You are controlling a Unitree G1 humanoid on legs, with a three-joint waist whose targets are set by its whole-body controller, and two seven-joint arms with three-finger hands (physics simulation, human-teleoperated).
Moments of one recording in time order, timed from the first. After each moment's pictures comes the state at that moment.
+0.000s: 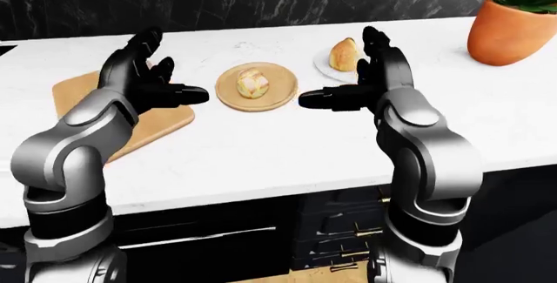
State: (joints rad) left arm -0.78 0.25 0.15 -0.22 -0.34 1.01 0.15; right arm -0.76 -0.34 -0.24 -0.42 0.24 1.27 -0.07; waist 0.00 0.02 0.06
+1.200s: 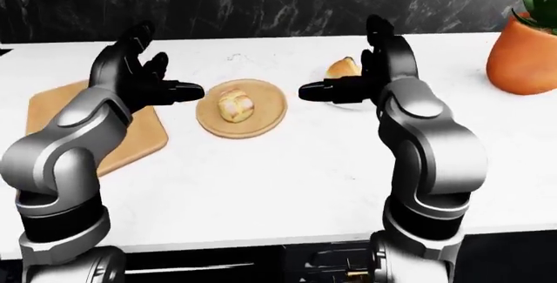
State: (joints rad) left arm -0.78 0.26 0.16 -0.26 -0.35 1.01 0.16; right arm -0.81 -0.35 -0.23 -0.42 0.20 1.29 -0.06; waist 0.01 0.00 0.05
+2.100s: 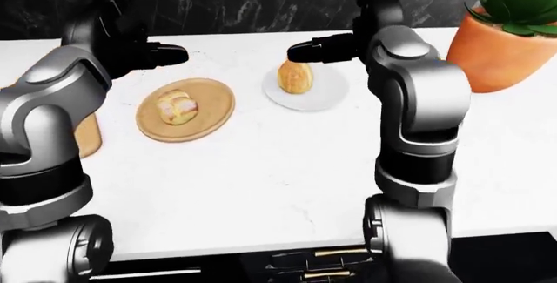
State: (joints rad) left arm -0.98 0.35 0.19 -0.08 -0.35 1.02 0.17; right arm -1.06 -0.37 -0.16 -0.10 0.13 1.20 -0.02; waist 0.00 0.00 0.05
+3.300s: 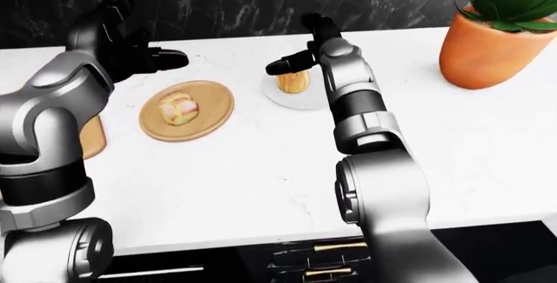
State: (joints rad) left arm -0.96 0.34 0.19 -0.04 -0.32 0.98 0.14; right arm -1.39 -0.26 -0.09 1.11 -0.13 0.41 0.13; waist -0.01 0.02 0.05
